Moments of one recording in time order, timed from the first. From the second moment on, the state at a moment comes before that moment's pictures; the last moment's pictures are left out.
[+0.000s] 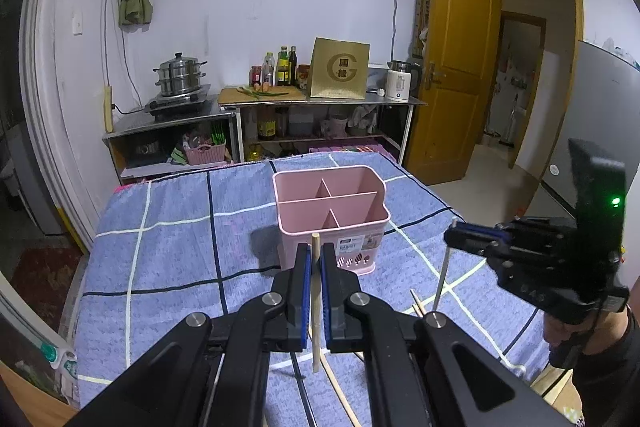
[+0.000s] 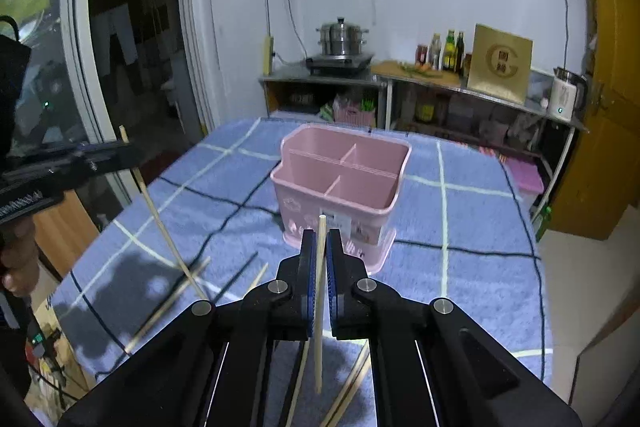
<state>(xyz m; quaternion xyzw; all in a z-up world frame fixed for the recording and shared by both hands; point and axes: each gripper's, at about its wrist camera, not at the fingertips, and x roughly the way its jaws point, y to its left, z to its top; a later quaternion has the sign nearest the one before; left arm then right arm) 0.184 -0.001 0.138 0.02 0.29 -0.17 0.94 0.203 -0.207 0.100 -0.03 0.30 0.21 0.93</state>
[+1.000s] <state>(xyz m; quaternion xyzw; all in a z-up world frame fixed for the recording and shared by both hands) 0.307 -0.019 0.211 -0.01 0.25 -0.16 0.95 0.285 -0.200 0.185 0.04 0.19 0.22 0.96</state>
